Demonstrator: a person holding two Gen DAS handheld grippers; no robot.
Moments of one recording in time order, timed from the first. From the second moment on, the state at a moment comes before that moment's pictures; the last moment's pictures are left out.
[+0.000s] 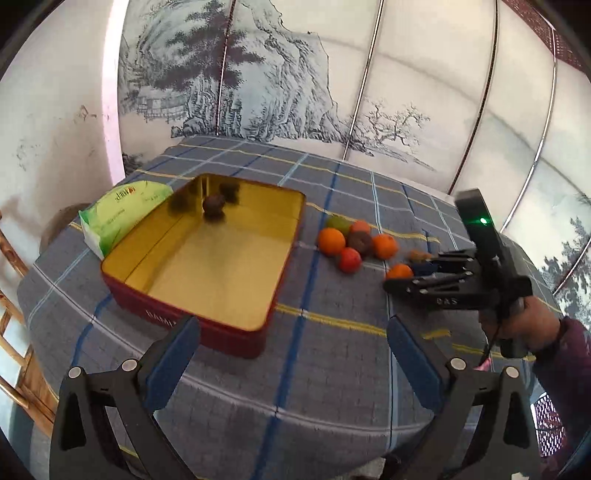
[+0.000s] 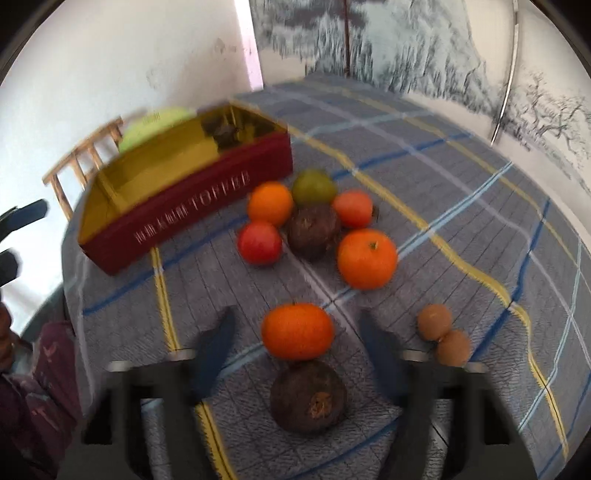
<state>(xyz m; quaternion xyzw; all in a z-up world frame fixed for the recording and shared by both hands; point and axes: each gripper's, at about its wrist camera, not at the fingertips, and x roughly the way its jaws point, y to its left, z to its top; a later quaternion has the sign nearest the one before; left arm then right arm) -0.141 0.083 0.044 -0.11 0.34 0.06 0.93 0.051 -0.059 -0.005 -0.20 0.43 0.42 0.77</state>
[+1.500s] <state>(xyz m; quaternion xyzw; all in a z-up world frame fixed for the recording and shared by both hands) -0.172 0.144 0.021 -0.13 0.40 0.21 0.88 0.122 0.168 0.011 -0.20 0.45 0.43 0.76</state>
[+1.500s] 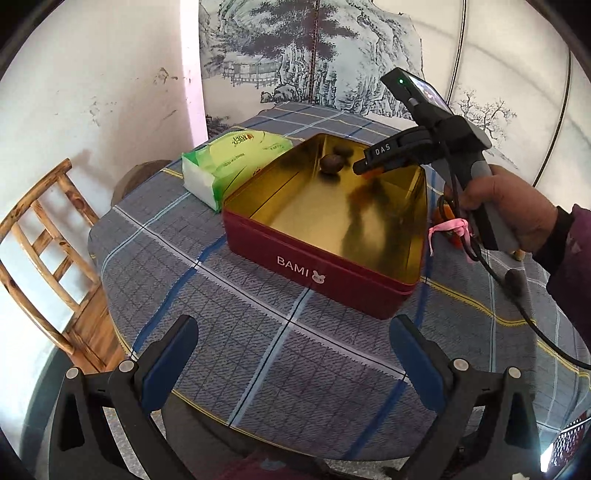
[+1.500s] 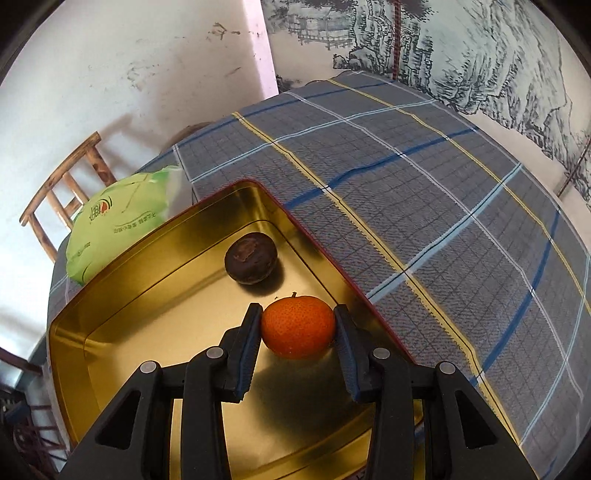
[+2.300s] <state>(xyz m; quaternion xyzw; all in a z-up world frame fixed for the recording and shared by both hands) -0.168 0.144 0.010 -0.14 0.42 0.21 0.87 0.107 0.159 0.046 -0.11 0.41 0.46 0.78</state>
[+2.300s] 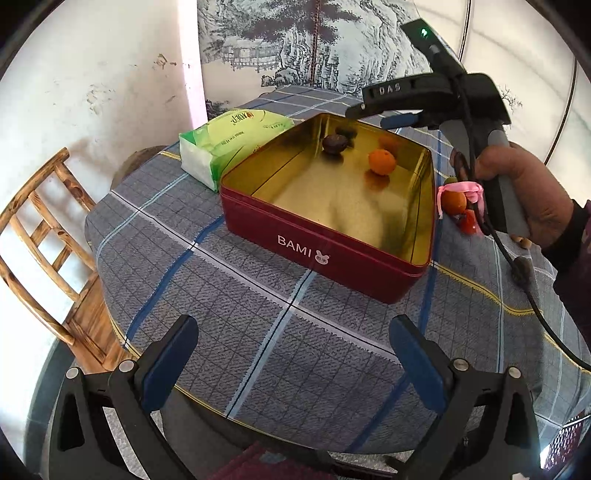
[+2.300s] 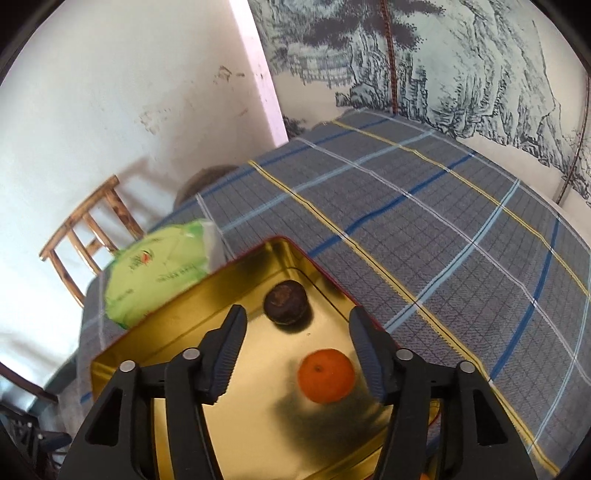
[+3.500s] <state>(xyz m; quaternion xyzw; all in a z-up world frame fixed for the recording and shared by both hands) -0.155 0.111 0.012 -0.08 0.44 0.19 0.87 0.031 -0.049 0.054 -0.08 0.33 0.42 0.84</state>
